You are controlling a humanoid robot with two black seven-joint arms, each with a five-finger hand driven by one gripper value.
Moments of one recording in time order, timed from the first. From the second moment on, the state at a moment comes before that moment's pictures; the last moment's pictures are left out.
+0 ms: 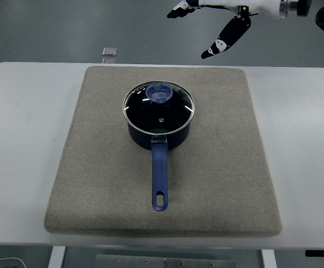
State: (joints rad) left arm 0.01 0.00 -0.13 -0.13 0.08 -0.06 -0.04; right arm 1.55 -0.34 0.14 0.71 -1.30 0.41 0.61
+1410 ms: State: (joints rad) left arm 0.01 0.00 -0.13 -0.13 0.08 -0.06 -0.04; right arm 1.53 -0.26 -0.13 0.91 -1.40 0.04 0.61
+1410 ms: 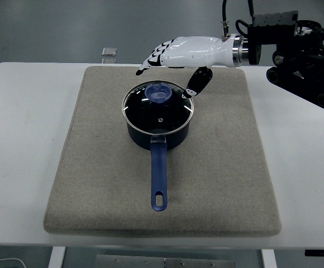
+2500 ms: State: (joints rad) left arm 0.01 0.00 -0.13 -0.13 0.08 -0.06 -0.04; right arm 1.49 -0.18 -0.19 0.84 -1.40 -0.06 0.61
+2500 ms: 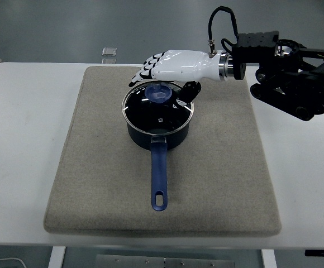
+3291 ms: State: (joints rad) left arm 0.01 0.00 -0.13 -0.13 0.08 -0.06 -0.04; right arm 1.51 -0.16 -0.26 0.78 -1.41 -0.15 0.61
